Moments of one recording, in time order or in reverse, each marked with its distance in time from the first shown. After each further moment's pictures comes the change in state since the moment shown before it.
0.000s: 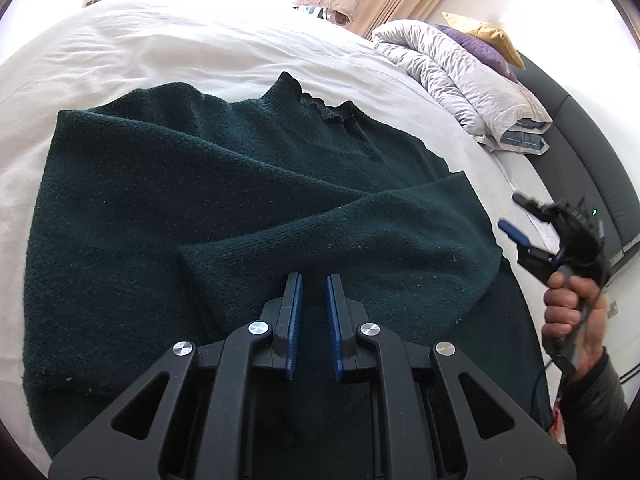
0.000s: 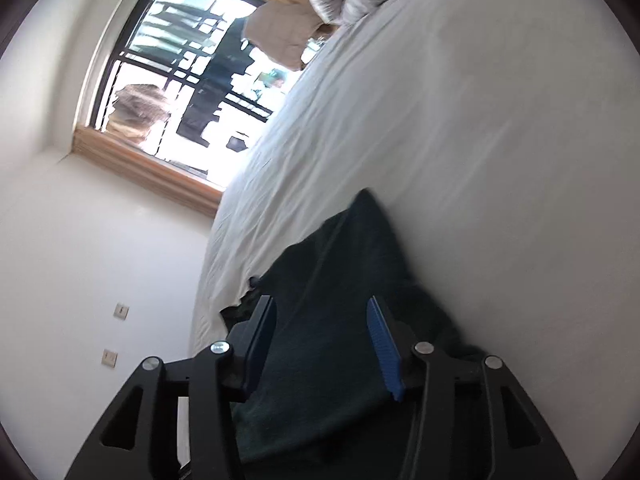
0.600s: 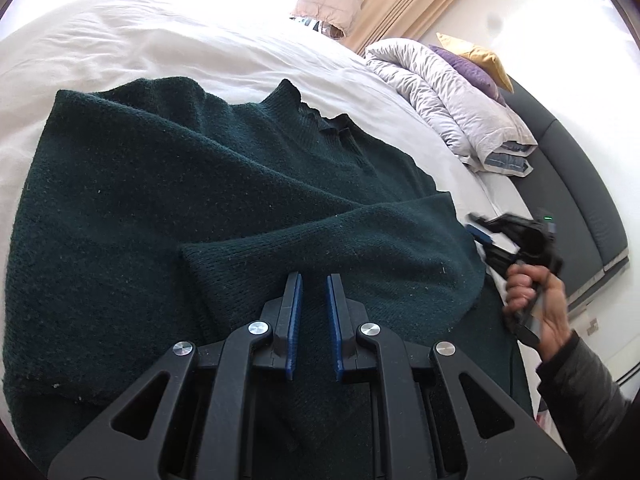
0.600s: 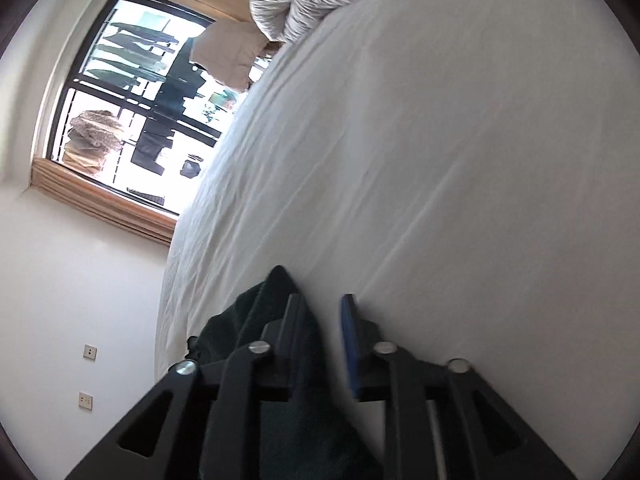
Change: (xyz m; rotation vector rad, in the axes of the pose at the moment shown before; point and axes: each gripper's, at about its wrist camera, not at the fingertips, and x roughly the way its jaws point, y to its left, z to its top) left arm -0.004 0.014 -0.006 -0.058 -0.051 -0.085; right arm 0.003 -0.047 0.044 0.087 -0.114 -0.167
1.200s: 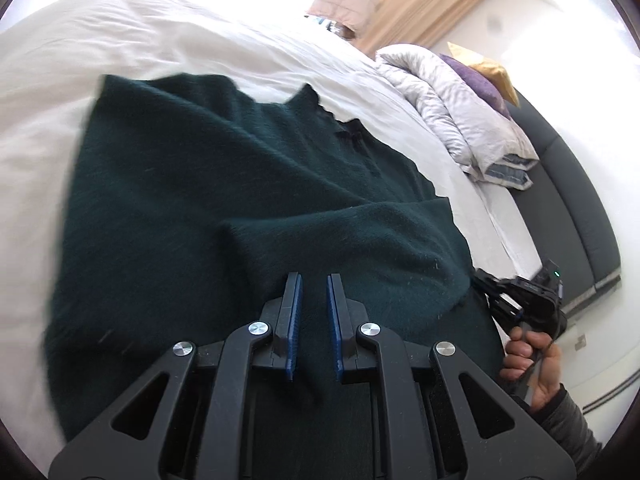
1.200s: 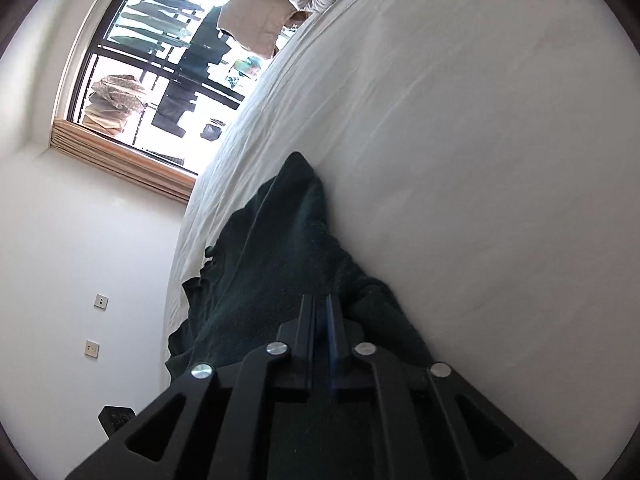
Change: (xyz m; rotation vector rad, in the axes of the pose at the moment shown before) left arm -0.037 0.011 -0.009 -0.075 0.002 0.008; right arm -0.043 -0.014 -0.063 -0.052 0.116 0.037
